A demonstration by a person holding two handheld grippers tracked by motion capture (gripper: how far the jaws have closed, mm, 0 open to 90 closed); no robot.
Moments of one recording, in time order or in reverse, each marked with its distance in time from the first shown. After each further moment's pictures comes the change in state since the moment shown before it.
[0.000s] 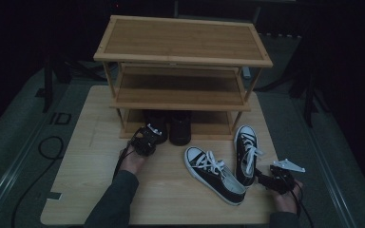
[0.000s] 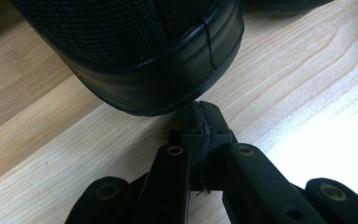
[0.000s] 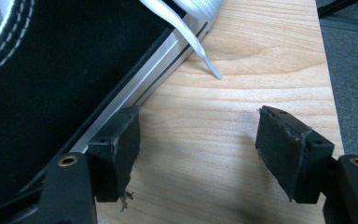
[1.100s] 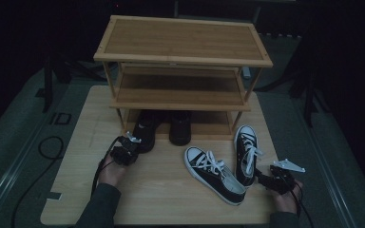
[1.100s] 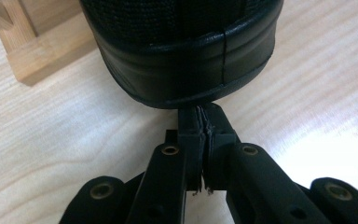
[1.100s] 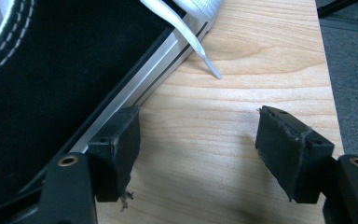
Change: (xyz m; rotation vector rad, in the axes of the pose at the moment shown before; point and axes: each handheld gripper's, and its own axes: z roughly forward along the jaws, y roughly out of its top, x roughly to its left) left arm 0.026 -0.058 -0.029 -0.022 0.029 -0.080; right arm 0.000 0.000 0.000 0.000 -0.001 -0.001
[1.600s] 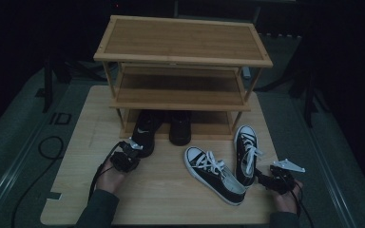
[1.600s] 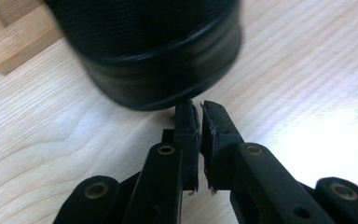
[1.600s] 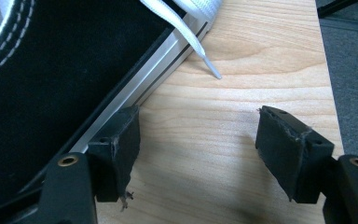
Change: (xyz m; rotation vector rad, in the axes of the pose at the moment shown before) left arm -0.012 -0.012 -0.013 0.022 -0.032 0.058; right arm 0.000 0.000 0.000 0.000 0.000 0.000
